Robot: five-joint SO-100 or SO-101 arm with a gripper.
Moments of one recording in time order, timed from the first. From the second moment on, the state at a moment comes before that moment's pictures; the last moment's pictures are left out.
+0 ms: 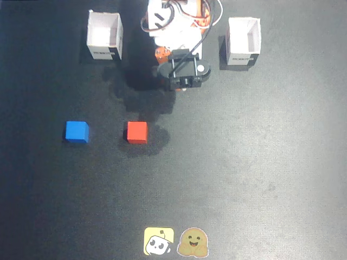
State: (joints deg) arm -3.0 176.6 165.0 72.1 82.4
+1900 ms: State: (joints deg) arm 8.2 123.6 142.7 42.4 66.1
